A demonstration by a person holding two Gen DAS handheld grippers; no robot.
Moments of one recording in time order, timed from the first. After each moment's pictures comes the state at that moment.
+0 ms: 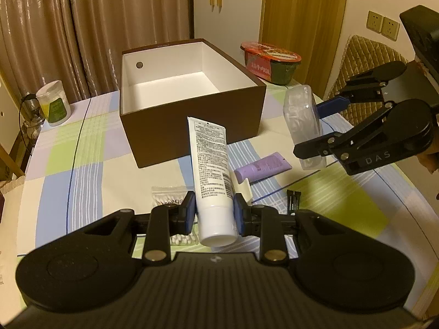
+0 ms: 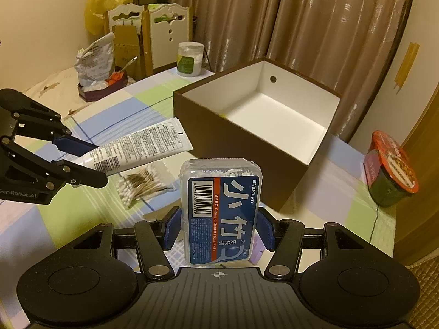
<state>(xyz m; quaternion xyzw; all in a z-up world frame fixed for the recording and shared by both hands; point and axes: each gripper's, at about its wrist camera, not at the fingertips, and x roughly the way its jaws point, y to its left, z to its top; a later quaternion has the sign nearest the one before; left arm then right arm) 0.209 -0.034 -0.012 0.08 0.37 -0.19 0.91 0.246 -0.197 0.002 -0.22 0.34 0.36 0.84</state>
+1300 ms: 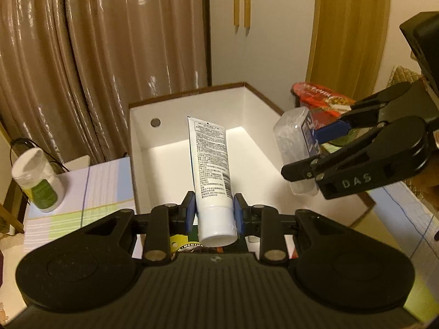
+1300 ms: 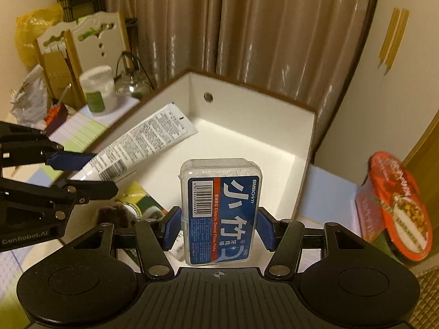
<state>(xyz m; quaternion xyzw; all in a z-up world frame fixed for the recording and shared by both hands) 0.453 -0.044 -0.011 0.08 0.34 -0.18 0.92 0.473 -0.130 -0.002 -0.17 0.39 0.29 0.86</state>
